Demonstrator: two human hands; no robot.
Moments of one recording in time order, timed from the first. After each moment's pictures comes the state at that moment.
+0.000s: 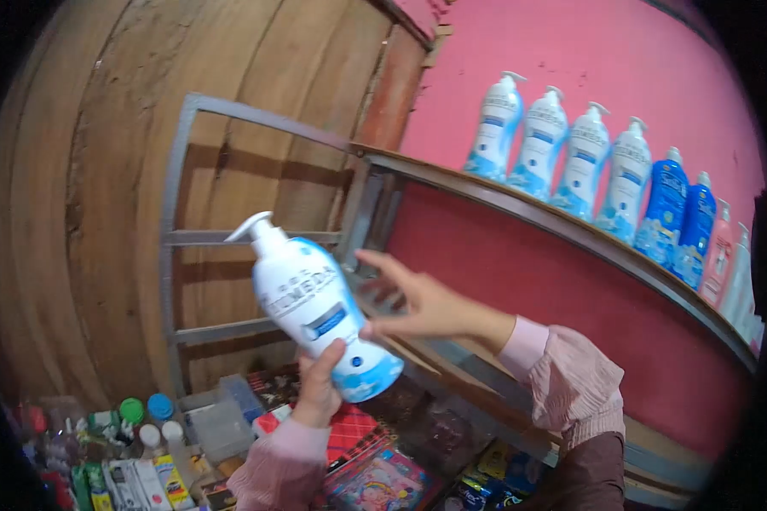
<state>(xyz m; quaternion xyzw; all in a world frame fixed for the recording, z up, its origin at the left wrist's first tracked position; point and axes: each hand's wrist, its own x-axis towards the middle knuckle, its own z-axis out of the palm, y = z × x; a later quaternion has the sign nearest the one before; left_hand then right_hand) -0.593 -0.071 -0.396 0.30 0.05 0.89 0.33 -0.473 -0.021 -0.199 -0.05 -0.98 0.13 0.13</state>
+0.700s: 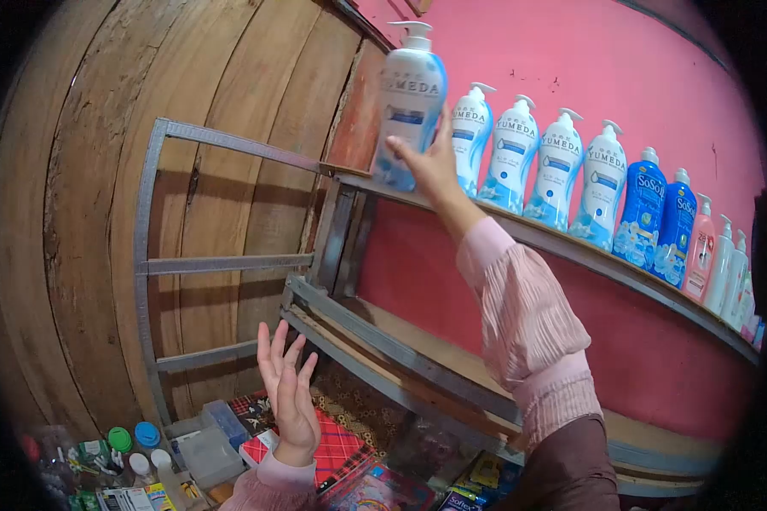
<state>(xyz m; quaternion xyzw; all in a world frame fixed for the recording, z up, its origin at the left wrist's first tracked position) -0.575 -0.100 -0.357 0.37 0.14 0.91 0.13 -0.536 0.086 -0.047 0.12 -0.78 0.12 0.60</state>
